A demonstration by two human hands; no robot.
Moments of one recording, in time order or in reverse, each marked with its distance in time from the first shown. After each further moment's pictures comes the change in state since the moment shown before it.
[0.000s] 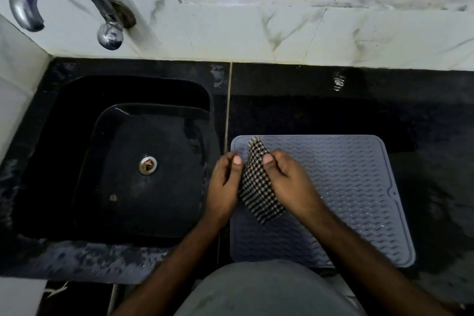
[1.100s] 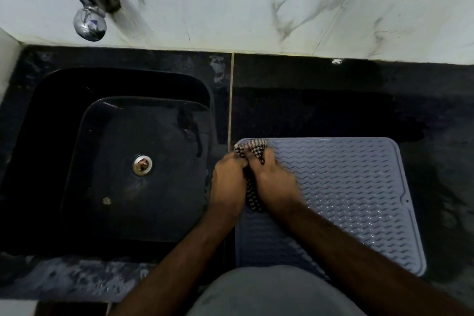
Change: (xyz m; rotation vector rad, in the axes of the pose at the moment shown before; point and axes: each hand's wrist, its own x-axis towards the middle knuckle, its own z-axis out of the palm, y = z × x) left_hand 0.059 0.000 0.004 0.717 -0.062 0.107; right_hand 0.052 0.039 0.055 -0.875 -0.137 -0.164
